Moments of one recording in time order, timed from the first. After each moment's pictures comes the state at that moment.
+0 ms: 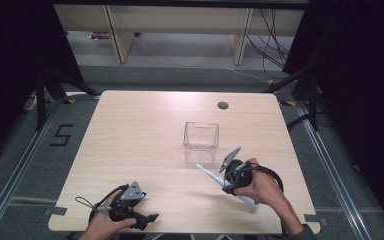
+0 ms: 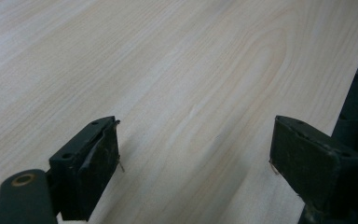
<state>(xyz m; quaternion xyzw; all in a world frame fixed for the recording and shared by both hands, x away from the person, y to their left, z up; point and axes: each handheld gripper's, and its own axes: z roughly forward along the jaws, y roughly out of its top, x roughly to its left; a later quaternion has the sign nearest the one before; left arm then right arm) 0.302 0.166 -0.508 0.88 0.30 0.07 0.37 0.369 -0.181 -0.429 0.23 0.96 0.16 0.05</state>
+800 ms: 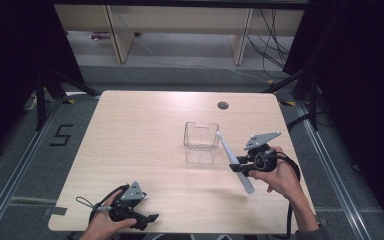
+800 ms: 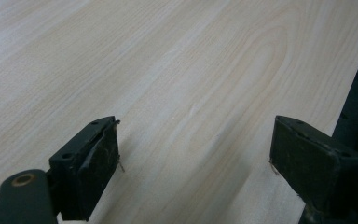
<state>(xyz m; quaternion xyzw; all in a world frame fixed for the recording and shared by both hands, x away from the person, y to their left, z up) 0.303 0.166 -0.509 0.88 0.29 0.06 0.36 0.384 -0.233 -0.395 0.29 0.89 0.35 0.08</state>
